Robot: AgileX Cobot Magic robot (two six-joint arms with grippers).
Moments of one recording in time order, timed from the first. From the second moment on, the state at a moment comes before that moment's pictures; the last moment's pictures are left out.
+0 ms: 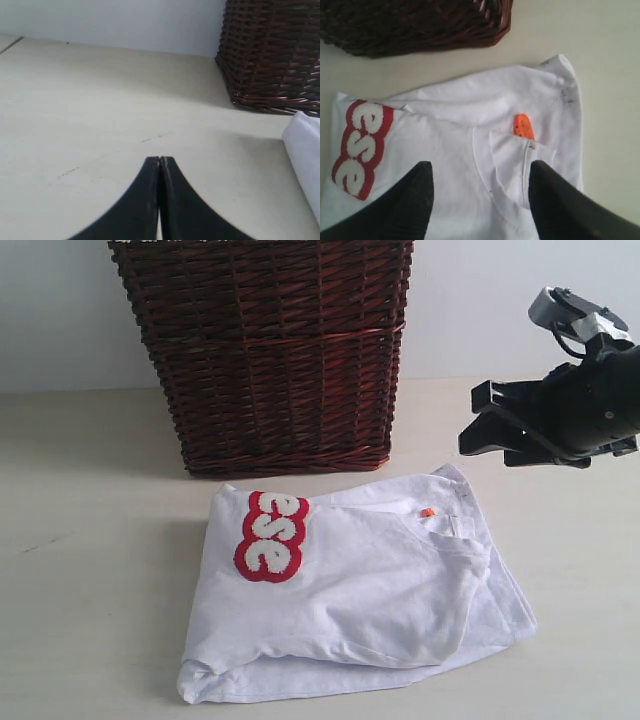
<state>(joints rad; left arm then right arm) 0.02 0.01 0.00 -0.04 0.36 -0.05 0.10 1.56 -0.93 0.82 0.61 -0.54</state>
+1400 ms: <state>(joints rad) -0.06 0.01 0.00 -0.04 0.36 -0.05 0.09 1.94 -0.93 0.84 0.84 -0.61</state>
